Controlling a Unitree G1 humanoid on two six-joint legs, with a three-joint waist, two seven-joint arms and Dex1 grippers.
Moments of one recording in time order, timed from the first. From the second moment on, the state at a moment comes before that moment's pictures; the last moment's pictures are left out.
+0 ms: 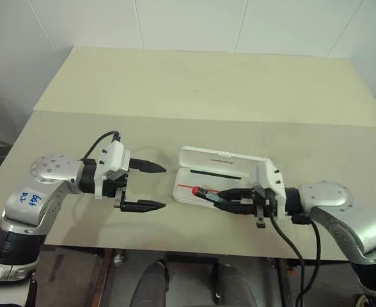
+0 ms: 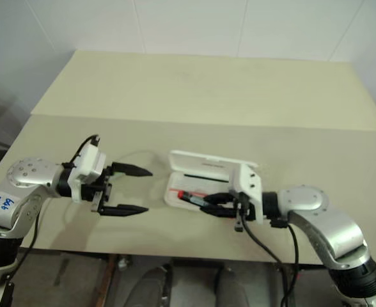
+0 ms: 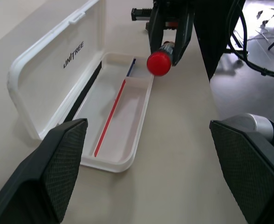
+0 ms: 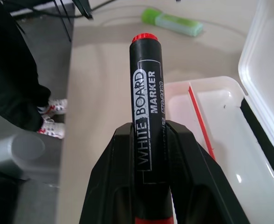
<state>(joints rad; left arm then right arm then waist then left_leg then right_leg) -0.41 0.83 0.00 -0.26 -0.55 0.46 -1.21 -0.31 -0.74 0.13 -0.48 0.52 0.60 1.00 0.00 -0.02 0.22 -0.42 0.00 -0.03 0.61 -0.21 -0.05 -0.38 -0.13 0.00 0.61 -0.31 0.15</state>
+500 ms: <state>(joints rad) -0.41 0.83 0.00 -0.31 -0.55 0.48 -1.16 -0.56 -0.60 0.35 -0.08 0.18 0.24 1.06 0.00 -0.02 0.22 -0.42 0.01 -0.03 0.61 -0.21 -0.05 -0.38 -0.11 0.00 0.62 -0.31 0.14</state>
